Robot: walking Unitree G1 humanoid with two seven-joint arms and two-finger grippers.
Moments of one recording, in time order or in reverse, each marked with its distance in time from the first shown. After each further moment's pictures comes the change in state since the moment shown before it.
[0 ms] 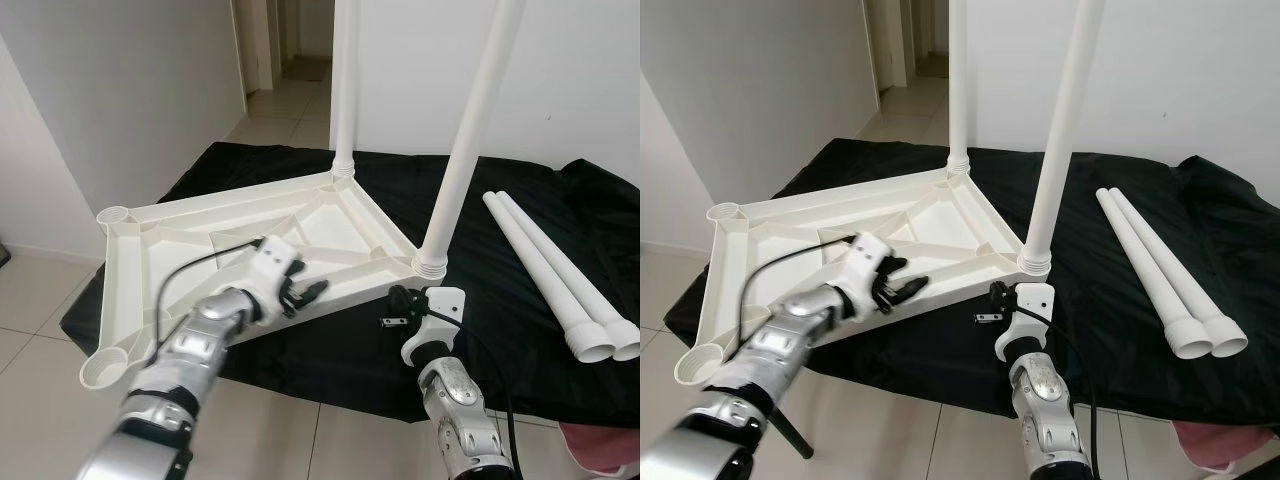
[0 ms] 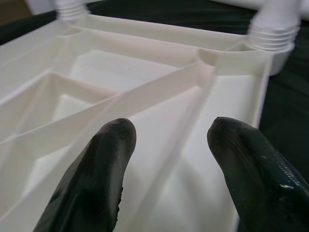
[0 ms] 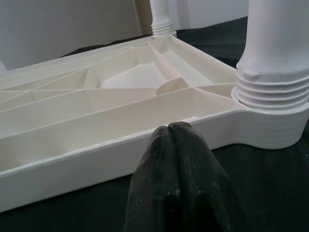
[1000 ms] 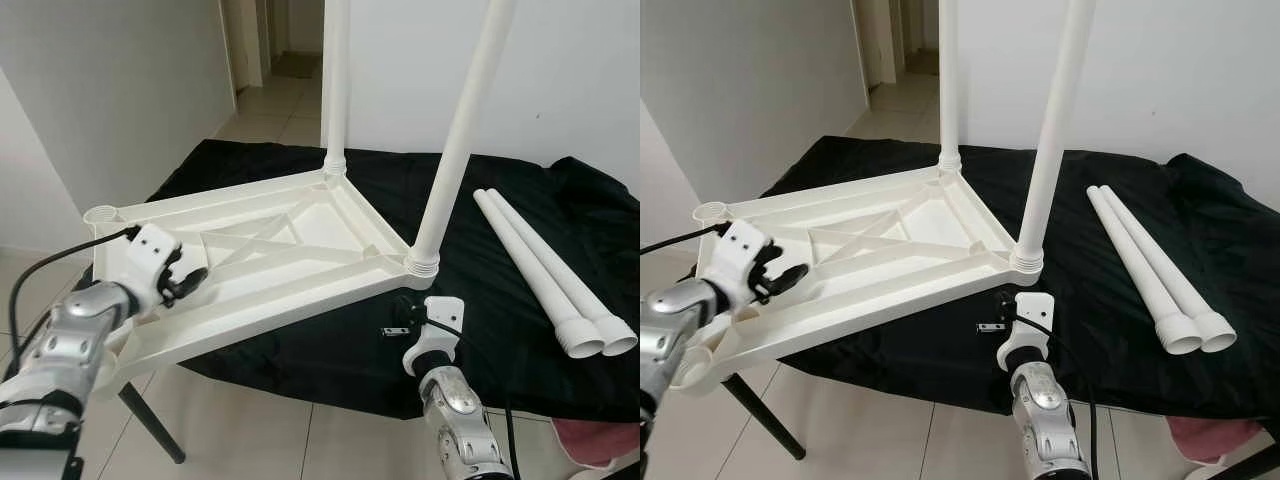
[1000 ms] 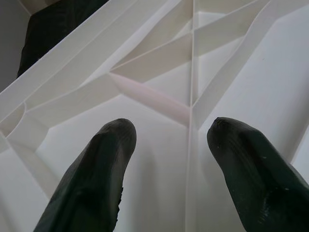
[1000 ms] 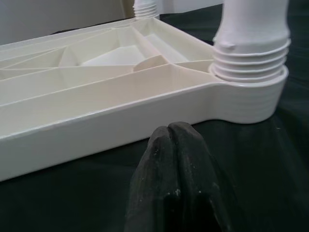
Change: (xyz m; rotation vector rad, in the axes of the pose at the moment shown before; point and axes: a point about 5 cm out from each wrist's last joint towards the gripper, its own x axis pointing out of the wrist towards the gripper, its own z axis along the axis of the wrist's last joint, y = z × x) left arm -0.102 0.087 -0.014 0.186 0.228 0.279; right arm -0.004 0.000 -0.010 -0.024 0.041 -0.038
